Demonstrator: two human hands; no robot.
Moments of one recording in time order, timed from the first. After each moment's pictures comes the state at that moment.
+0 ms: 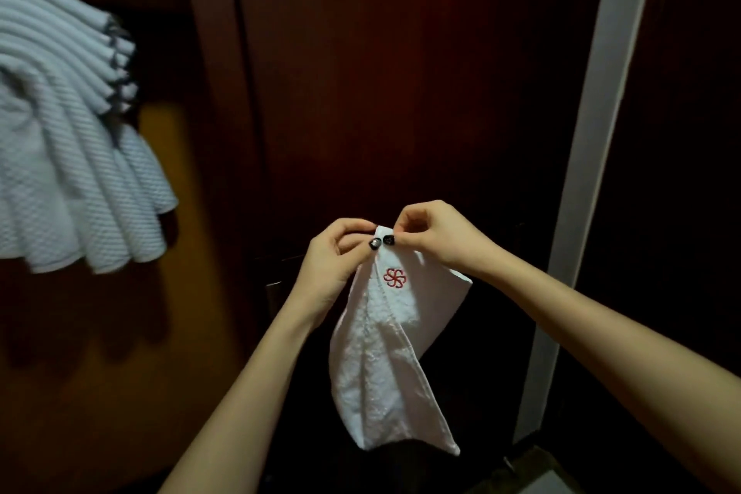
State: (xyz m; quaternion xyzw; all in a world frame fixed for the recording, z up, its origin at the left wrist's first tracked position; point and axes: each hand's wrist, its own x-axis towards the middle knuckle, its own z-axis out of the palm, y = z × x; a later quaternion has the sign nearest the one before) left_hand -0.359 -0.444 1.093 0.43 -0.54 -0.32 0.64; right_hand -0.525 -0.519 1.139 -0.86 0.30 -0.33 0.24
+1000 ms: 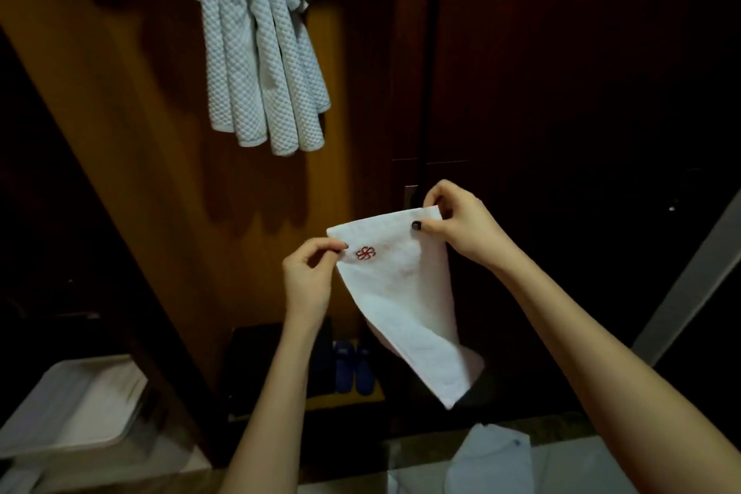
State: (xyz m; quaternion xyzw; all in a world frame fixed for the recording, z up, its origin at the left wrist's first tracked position) left_hand -0.238 -0.246 0.975 0.64 -0.34 -0.03 0.69; right_hand -0.397 -0.392 1.049 -0.85 0.27 -0.30 0.34
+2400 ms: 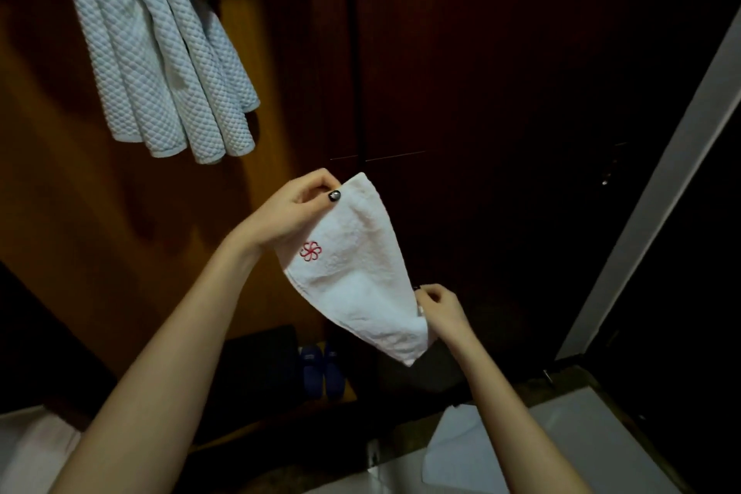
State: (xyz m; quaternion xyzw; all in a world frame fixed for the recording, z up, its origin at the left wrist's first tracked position) left_hand -0.205 -0.346 1.052 0.56 -0.66 -0.24 0.44; right_hand -0.426 -0.444 0.872 -0.62 0.53 -0.27 0.51
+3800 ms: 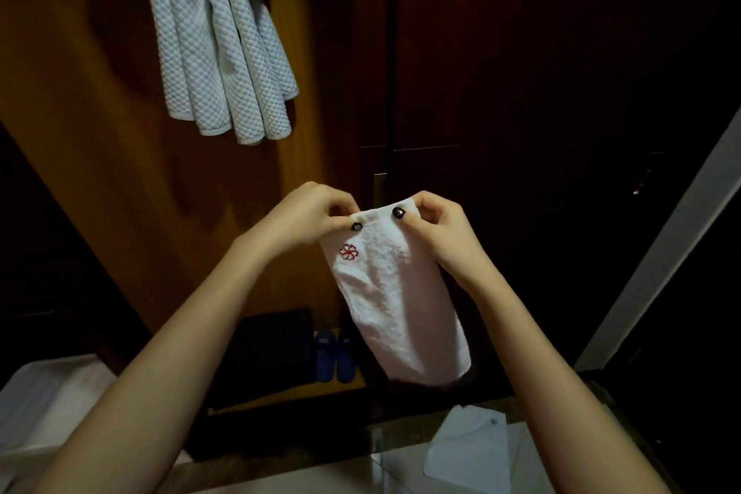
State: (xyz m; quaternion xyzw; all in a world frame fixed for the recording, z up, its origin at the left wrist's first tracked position) left_hand -0.228 -0.299 1.051 0.70 -0.68 -0.02 0.22; right_hand -0.425 -0.391 1.016 -0.74 0.19 -0.38 0.53
